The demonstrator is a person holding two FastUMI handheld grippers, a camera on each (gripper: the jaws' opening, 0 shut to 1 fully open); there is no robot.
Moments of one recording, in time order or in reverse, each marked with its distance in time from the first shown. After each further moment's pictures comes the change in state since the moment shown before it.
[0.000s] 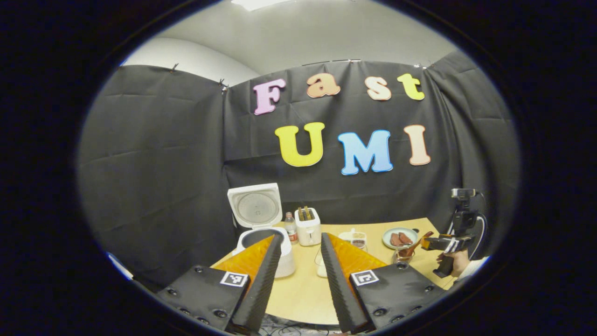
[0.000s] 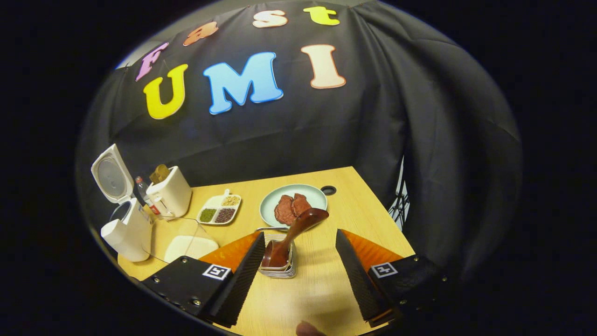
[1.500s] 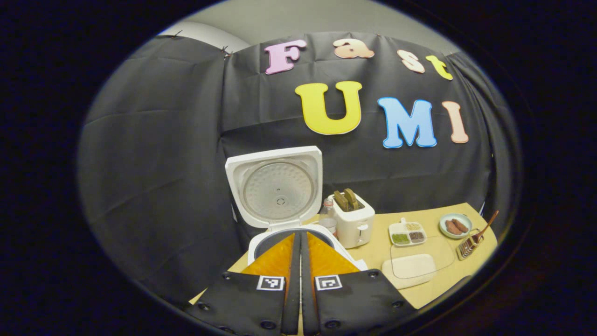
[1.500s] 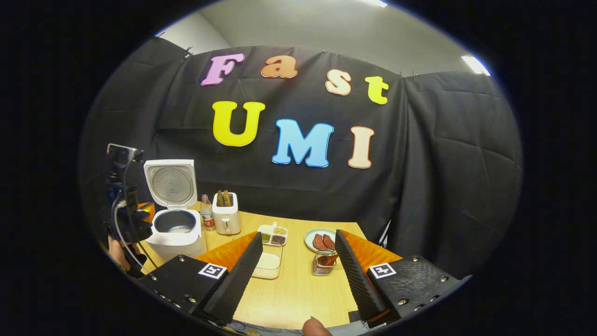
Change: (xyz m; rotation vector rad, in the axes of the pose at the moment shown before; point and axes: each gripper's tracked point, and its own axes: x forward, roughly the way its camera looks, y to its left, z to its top) left arm 0.290 0.152 -0.116 -0.042 0.079 -0.052; right arm -0.318 0.226 0.091 -0.277 -0.291 -0.050
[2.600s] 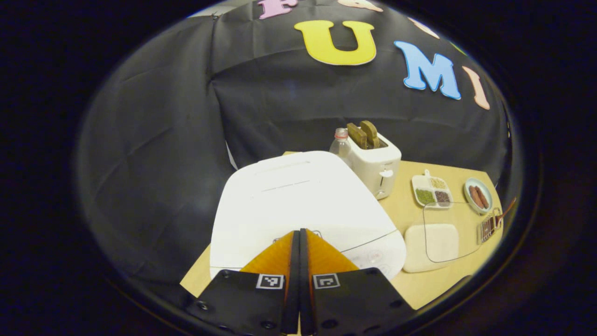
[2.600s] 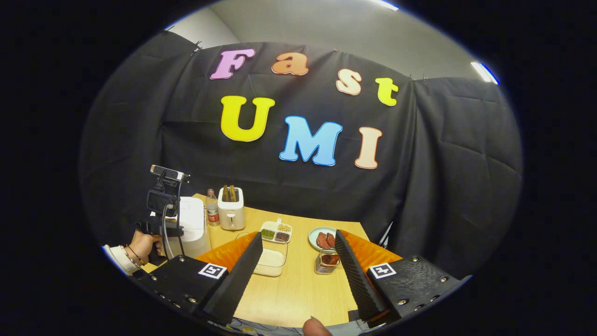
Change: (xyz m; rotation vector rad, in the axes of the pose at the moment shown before) left arm 0.115 0.002 -0.125 0.040 0.426 0.074; right arm -0.005 0.035 0.000 -0.045 0.032 0.029
